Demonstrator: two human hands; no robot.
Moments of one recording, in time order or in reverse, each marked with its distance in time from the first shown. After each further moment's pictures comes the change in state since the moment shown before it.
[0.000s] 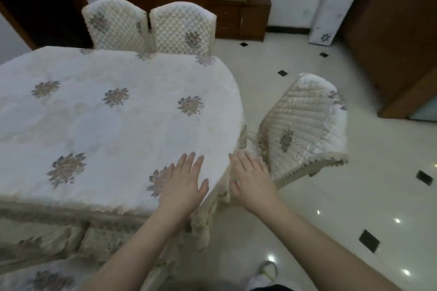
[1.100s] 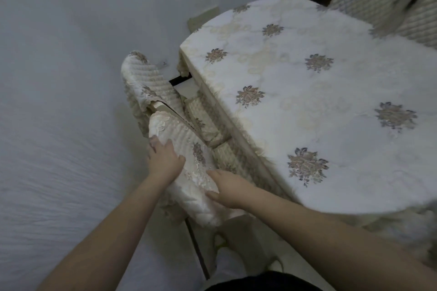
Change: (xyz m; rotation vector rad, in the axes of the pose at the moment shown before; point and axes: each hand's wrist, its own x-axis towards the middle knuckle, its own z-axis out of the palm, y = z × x) left_hand -0.269 -0.195 -0.018 -0.100 0.099 -1.450; right_hand -0.023 -0.280 0.081 0.165 -0.805 -1.112
